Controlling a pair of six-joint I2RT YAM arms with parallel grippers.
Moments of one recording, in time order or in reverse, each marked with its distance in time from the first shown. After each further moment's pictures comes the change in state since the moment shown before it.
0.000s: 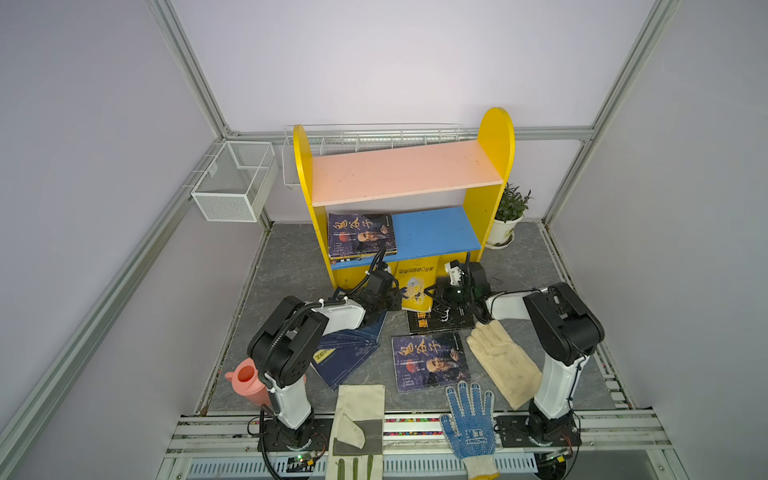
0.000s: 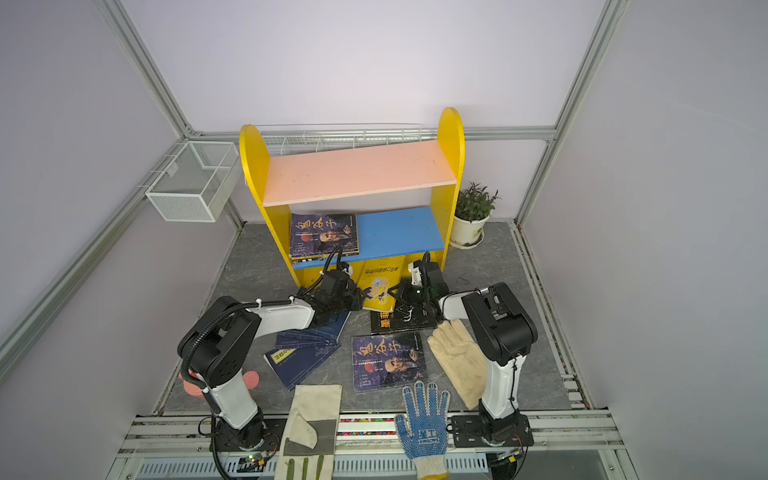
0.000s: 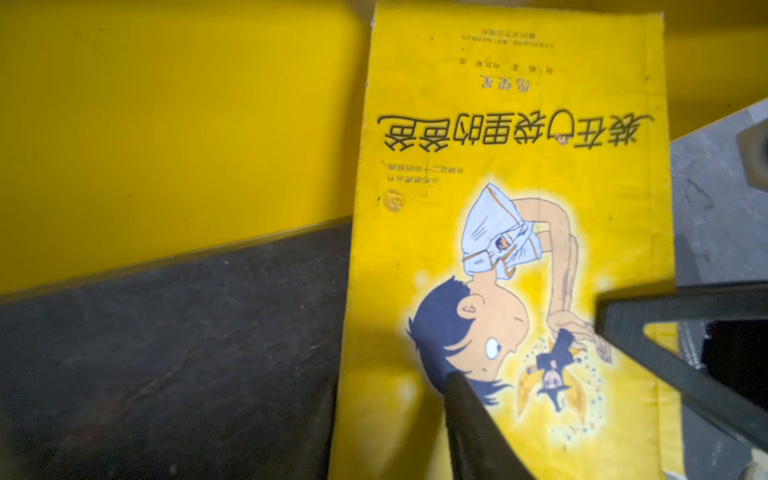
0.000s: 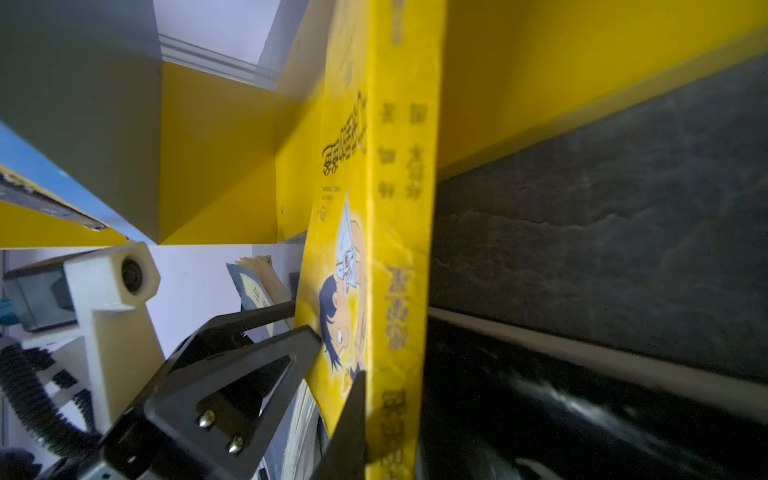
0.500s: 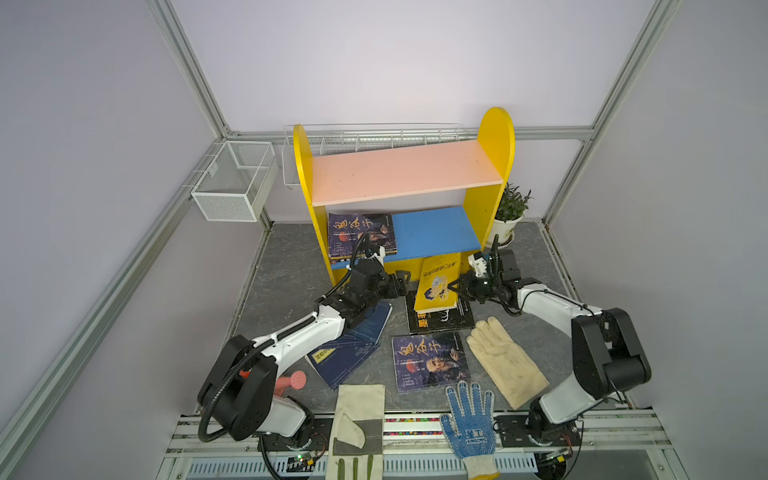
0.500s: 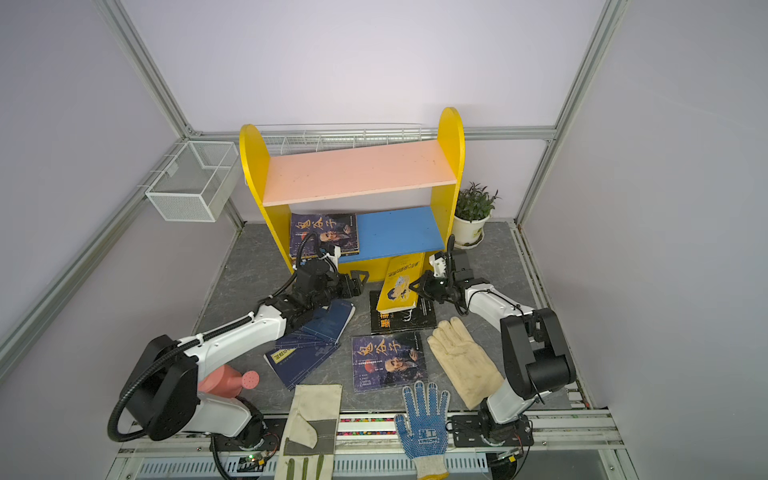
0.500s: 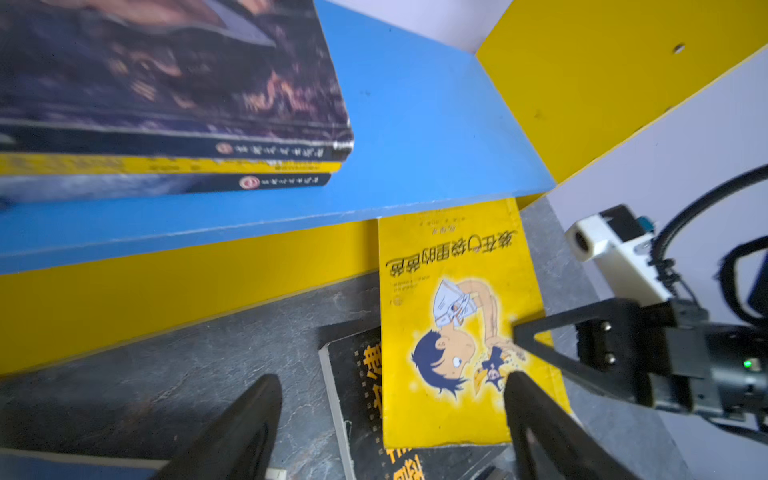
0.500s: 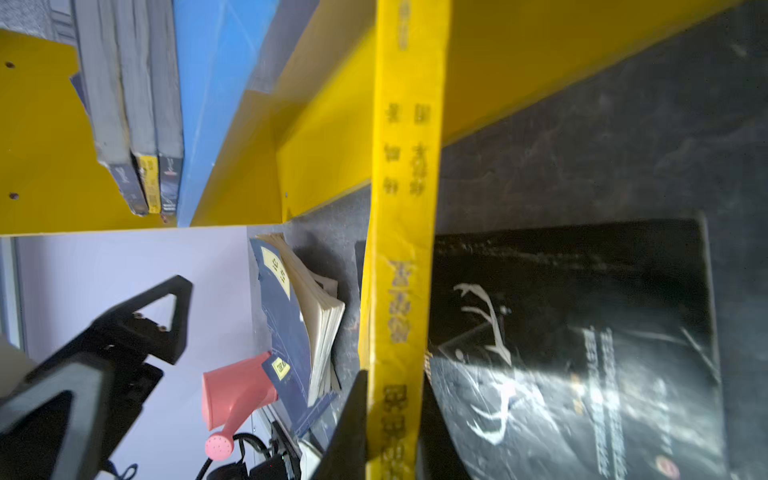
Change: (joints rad) left arm -0.013 -0.389 -0.030 -0.052 -0.008 -0.051; right arm -0.154 -0.318 0.072 -0.621 -0.076 -0.209
